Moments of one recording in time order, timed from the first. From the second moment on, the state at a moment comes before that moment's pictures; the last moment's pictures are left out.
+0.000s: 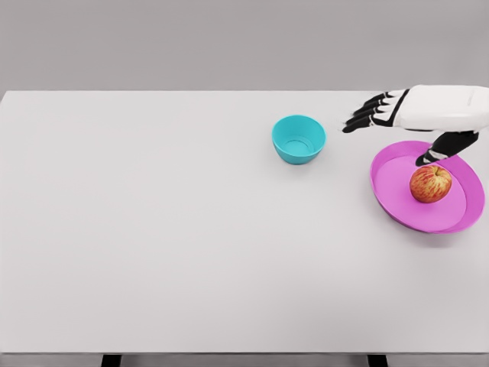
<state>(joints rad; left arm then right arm) 0.03 0.00 -0.09 -0.08 0.60 0.07 -0.36 -1.08 -1.17 1.03 -1.65 -0.11 -0.57 0.61</state>
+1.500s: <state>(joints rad) 0.03 0.00 -0.09 -0.08 0.60 0.07 -0.36 -1.01 -1.01 1.23 -1.04 -0.10 -0.61 0.61</state>
